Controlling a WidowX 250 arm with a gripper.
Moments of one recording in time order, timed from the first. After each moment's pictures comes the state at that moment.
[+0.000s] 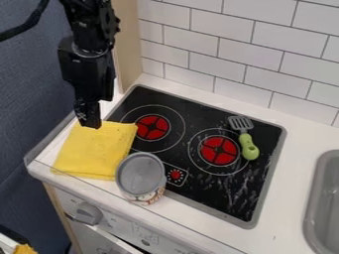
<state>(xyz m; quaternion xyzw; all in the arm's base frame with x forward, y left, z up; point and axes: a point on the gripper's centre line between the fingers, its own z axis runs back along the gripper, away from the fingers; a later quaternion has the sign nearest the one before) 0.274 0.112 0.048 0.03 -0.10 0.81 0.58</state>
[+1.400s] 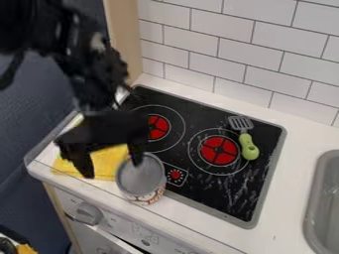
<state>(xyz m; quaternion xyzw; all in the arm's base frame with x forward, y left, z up) 0.207 0.032 0.047 0.01 -0.09 0.36 0.93</state>
